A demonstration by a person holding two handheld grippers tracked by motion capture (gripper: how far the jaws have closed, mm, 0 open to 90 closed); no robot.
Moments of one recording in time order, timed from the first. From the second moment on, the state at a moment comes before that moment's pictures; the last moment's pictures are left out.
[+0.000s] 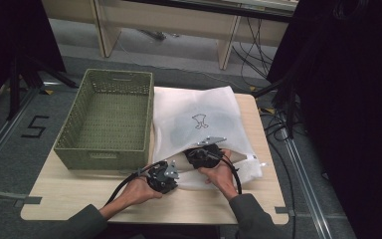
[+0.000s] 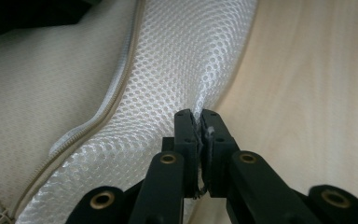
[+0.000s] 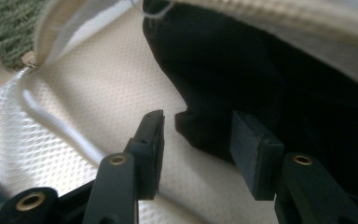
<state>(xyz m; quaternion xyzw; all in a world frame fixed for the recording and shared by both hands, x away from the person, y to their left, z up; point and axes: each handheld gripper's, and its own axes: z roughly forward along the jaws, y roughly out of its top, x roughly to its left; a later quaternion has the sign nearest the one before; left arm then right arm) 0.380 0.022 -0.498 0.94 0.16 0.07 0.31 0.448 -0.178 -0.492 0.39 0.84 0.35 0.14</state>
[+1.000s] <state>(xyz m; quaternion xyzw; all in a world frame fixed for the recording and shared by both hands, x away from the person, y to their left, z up) 0.361 0.028 -0.498 0.94 0.15 0.05 0.30 0.498 -0.166 -0.495 0.37 0.85 0.30 0.22</state>
